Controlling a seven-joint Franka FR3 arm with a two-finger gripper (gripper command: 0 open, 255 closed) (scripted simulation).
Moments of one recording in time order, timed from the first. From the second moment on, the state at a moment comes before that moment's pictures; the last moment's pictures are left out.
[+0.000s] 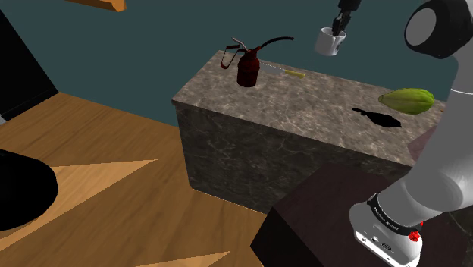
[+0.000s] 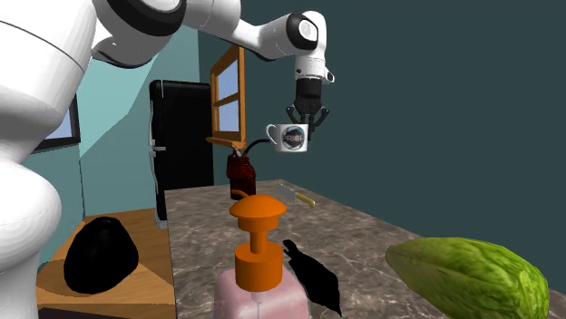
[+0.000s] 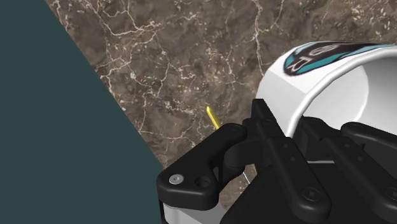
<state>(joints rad) -0.23 0.45 -0.43 -1.17 0.18 1.51 -0.78</state>
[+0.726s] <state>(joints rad) -0.29 0.53 -0.43 -0.87 0.22 1.31 -0.77</state>
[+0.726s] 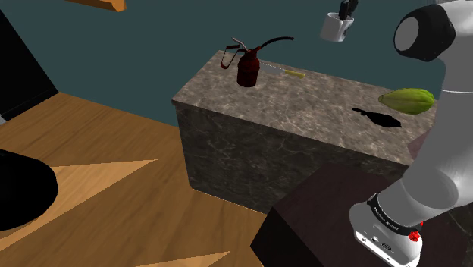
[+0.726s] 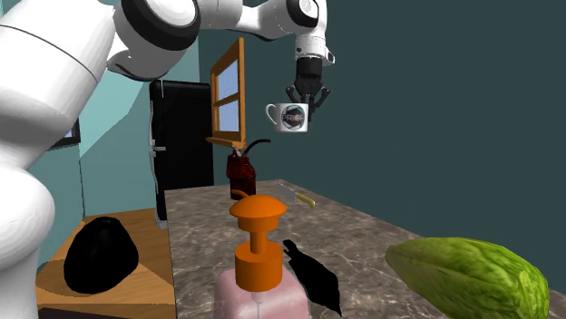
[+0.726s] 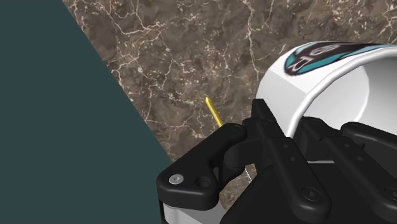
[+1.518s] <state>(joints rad) -0.22 0.18 -0.48 -1.34 0.08 1.43 -0.84</state>
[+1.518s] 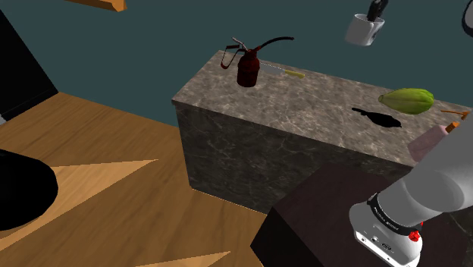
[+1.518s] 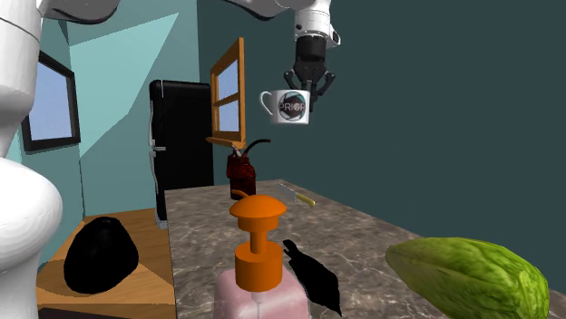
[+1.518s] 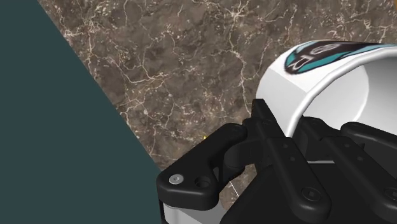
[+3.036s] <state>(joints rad) -0.36 -0.52 -0.57 -1.96 -0.28 1.45 -1.03</state>
